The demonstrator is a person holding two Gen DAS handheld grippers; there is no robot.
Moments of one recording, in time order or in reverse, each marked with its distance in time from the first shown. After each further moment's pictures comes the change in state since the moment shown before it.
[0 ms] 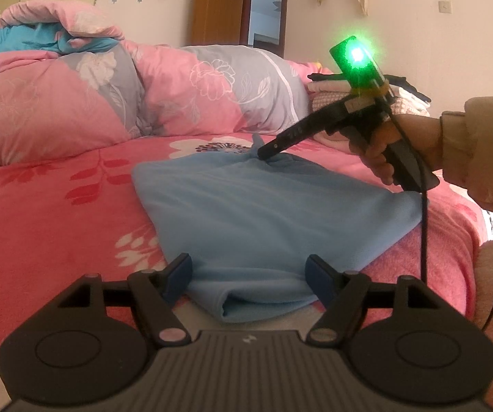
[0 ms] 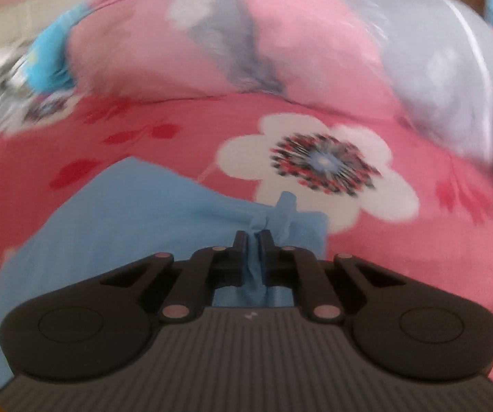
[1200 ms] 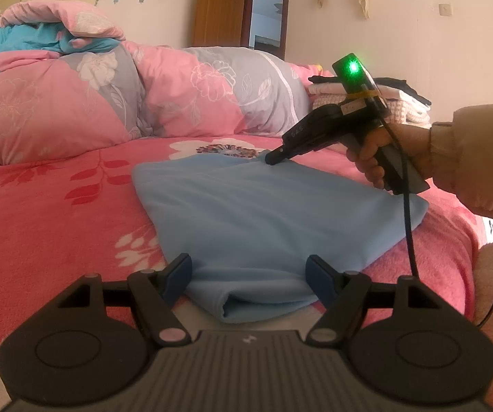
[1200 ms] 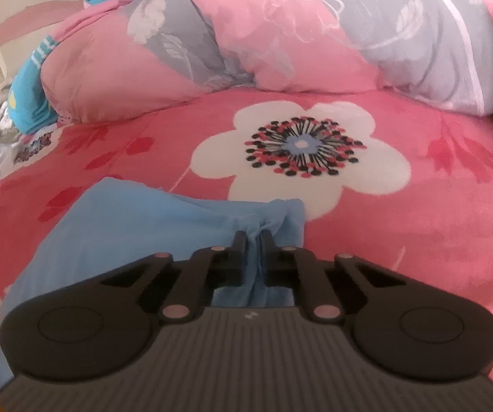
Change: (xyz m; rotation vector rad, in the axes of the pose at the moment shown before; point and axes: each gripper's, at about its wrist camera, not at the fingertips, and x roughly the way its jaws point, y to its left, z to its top) left arm -0.003 0.001 0.000 -0.016 -0.010 -0.008; right arm 0.018 -0.042 -0.009 0.215 0.010 0.017
